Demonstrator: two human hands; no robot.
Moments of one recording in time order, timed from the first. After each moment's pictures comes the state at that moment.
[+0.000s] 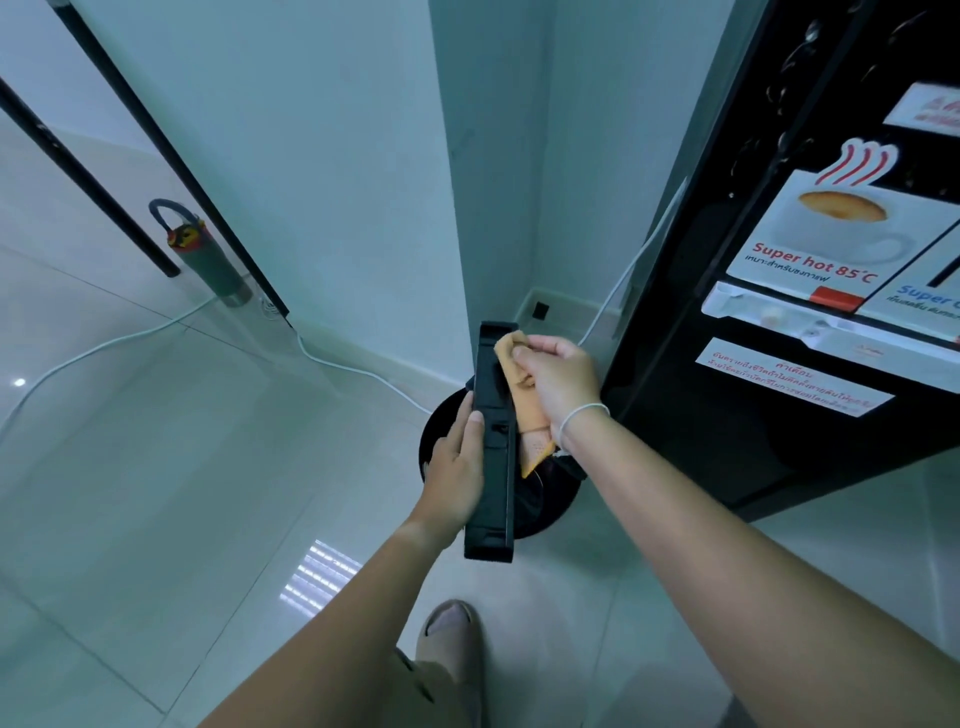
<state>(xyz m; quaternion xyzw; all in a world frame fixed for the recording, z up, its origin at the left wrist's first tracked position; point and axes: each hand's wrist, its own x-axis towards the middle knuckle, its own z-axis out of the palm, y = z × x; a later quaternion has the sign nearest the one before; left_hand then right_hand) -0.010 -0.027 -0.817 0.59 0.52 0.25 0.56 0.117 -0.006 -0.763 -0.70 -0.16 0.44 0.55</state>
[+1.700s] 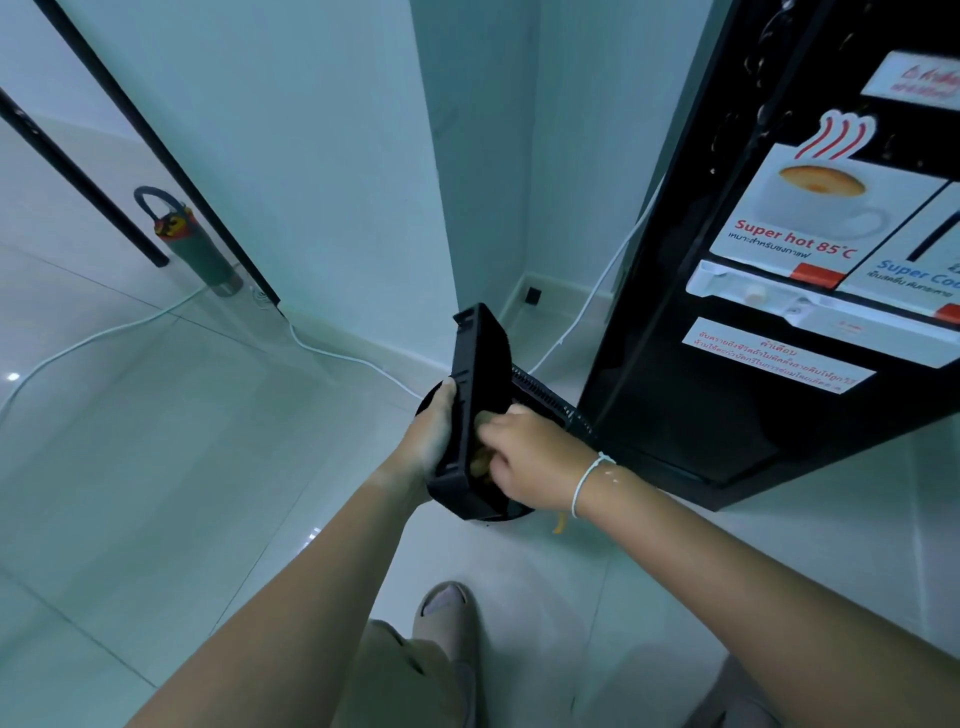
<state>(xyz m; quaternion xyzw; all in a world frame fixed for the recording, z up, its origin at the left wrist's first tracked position) -0.007 0.000 -0.815 0.37 0.55 0.20 0.72 0.111 -0.068 -0.777 -0.61 -0.74 0.26 0.09</state>
